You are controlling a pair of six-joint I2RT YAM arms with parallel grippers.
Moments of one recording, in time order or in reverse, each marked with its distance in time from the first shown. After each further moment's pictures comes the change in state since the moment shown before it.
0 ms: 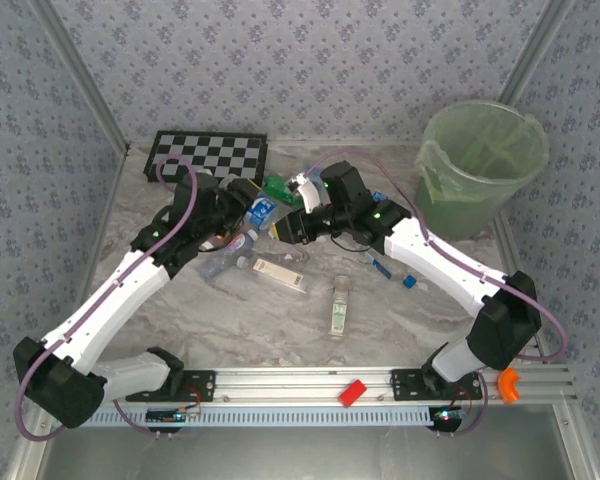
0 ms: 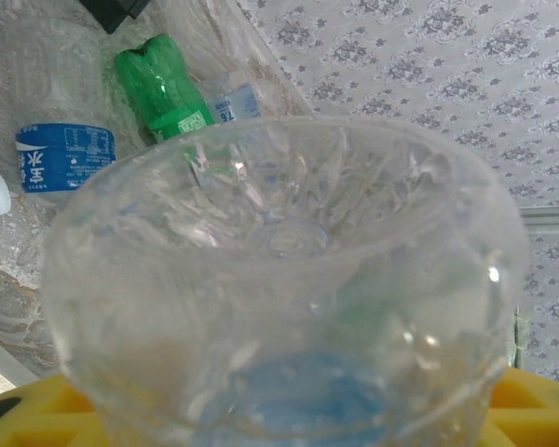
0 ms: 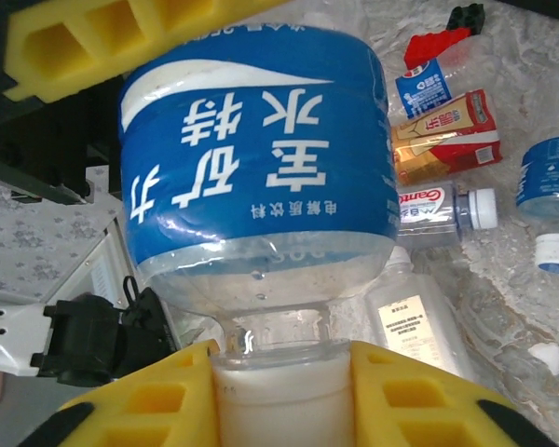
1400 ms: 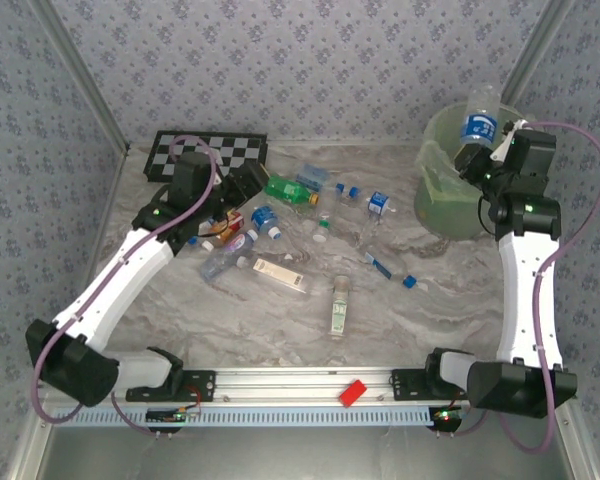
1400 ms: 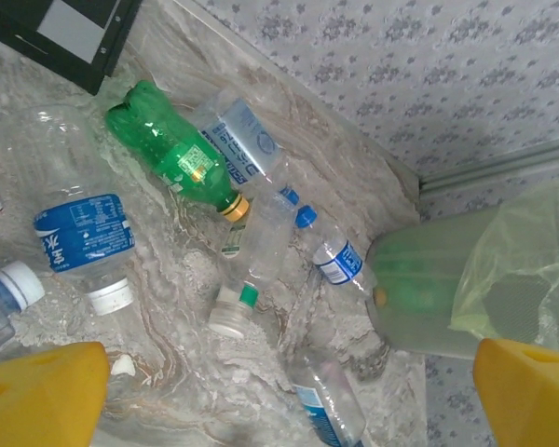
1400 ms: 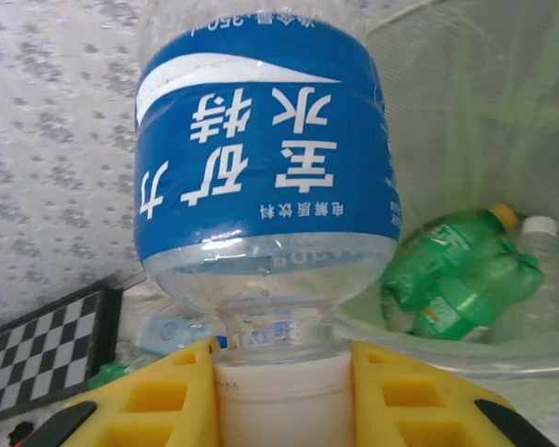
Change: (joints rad) left arm 0.093 0.145 0.164 -0.076 0.131 0.331; right arm -0.897 -0.293 0.126 -0.284 0.385 0.127
